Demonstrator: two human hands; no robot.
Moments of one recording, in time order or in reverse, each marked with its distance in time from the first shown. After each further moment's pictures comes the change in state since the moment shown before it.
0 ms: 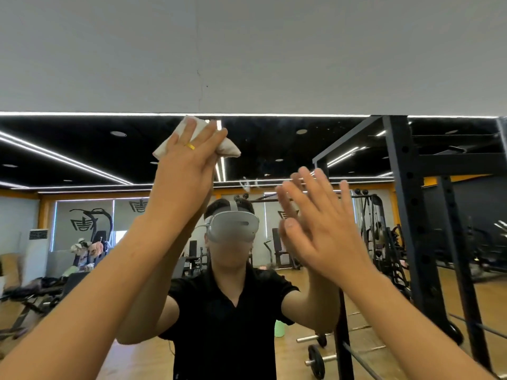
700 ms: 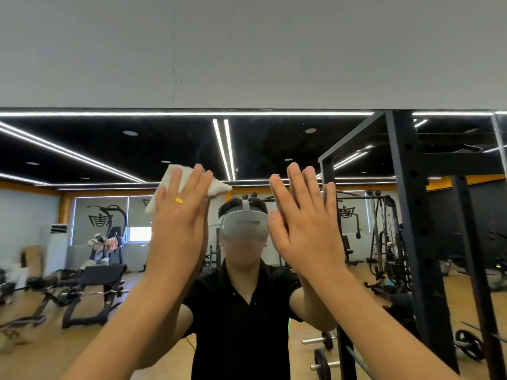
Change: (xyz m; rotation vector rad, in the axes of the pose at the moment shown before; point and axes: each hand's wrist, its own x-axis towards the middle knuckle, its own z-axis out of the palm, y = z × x) left_hand -0.081 0.063 0.037 -0.114 0.104 -0.157; right_hand -0.011 0.021 0.009 -0.014 0.051 0.068
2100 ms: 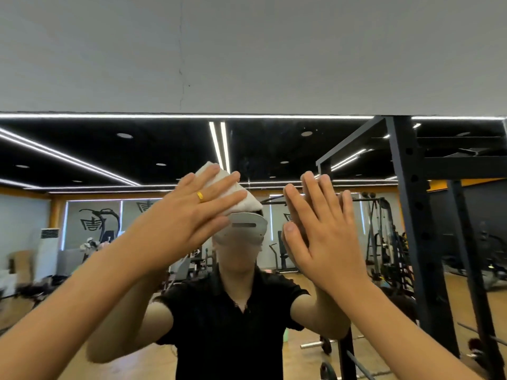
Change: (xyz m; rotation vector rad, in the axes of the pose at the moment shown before) left_hand 0.053 -0.048 -0.030 0.314 -0.474 0.595; right_hand -0.001 0.005 0.001 0.033 0.006 -0.021
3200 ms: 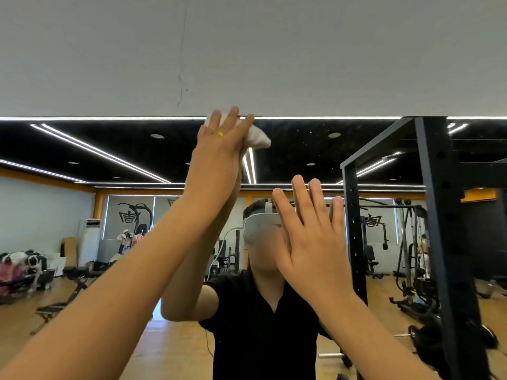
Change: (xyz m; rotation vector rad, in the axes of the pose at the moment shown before) left_hand 0.118 0.029 0.009 -0.106 0.407 -0.492; right_hand 0.001 0.002 0.002 0.051 0.045 -0.016
